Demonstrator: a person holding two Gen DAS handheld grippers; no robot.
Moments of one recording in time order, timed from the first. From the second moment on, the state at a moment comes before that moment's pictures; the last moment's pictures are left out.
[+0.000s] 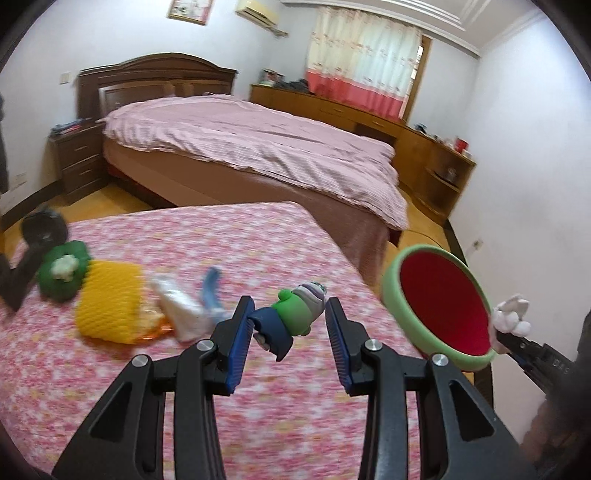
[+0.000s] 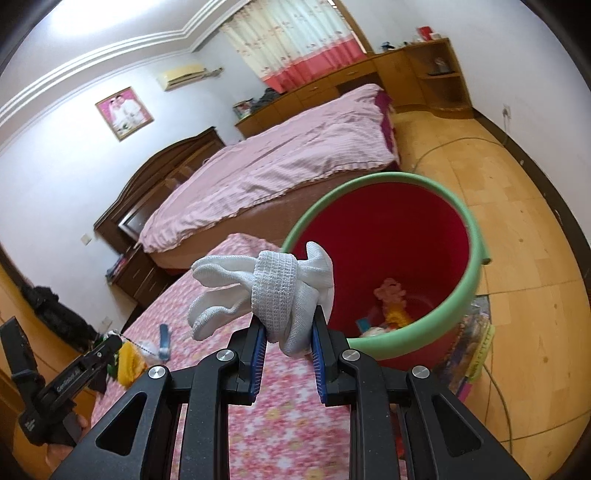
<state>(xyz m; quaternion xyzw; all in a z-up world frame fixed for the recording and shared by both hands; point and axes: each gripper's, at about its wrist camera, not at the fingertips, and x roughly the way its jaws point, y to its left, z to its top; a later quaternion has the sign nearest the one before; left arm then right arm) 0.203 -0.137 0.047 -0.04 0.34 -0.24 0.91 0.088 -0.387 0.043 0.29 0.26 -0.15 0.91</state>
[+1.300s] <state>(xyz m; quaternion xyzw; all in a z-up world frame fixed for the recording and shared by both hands) 0.214 -0.337 0.014 0.04 0.38 -0.39 0.84 0.089 -0.474 0.004 0.34 0.27 -0.20 0.88</state>
